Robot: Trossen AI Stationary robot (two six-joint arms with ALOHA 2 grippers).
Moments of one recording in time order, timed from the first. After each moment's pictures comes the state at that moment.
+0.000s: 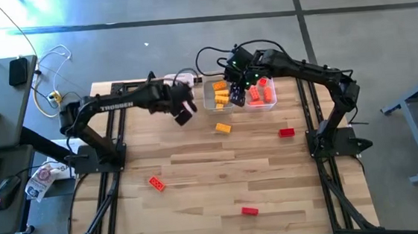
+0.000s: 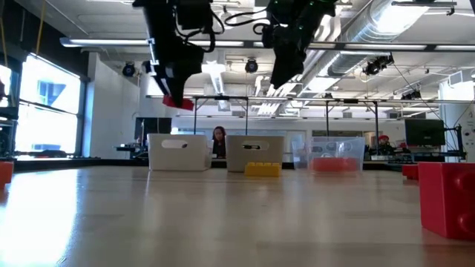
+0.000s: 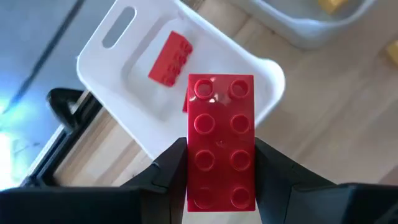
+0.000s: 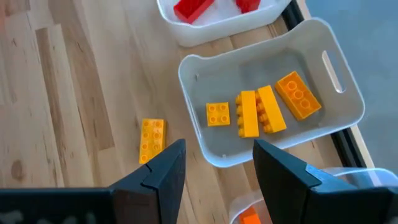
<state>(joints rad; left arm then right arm) 0.44 1.59 1.30 -0.99 -0.43 -0.28 -0.48 1.71 1.64 -0.96 -0.13 -0.16</state>
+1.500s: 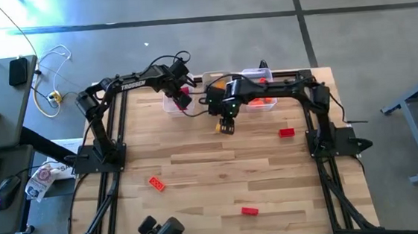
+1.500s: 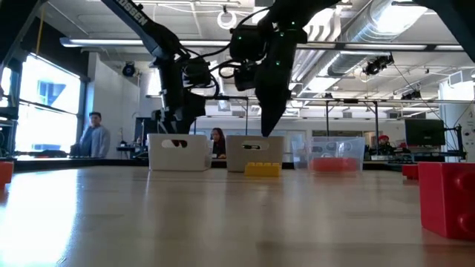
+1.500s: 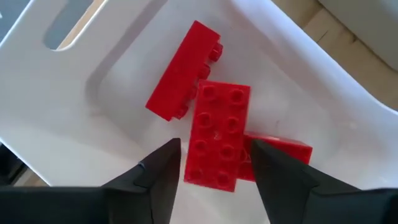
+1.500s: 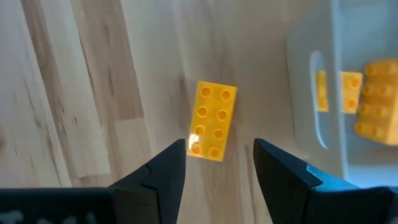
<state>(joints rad) 0.80 1.84 1.30 -0.76 -0.11 -0.03 -0.27 2.00 1.64 -0.98 -0.07 -0.11</state>
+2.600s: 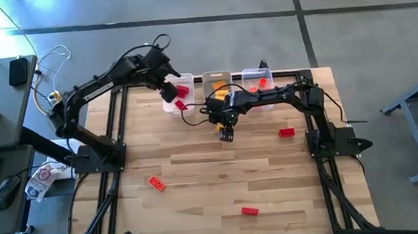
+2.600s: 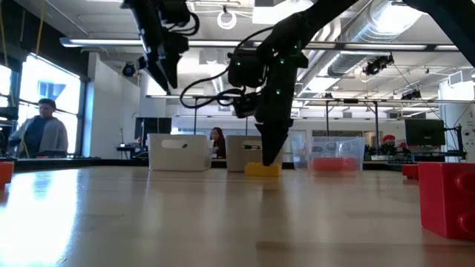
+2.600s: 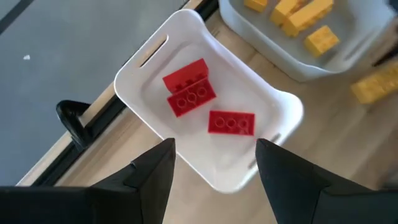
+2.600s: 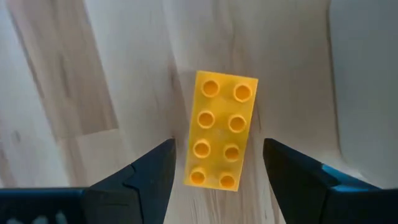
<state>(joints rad) 0.78 1.49 1.40 -1.03 -0.10 -0.04 -0.24 2.06 1.49 -0.80 -0.03 -0.05</state>
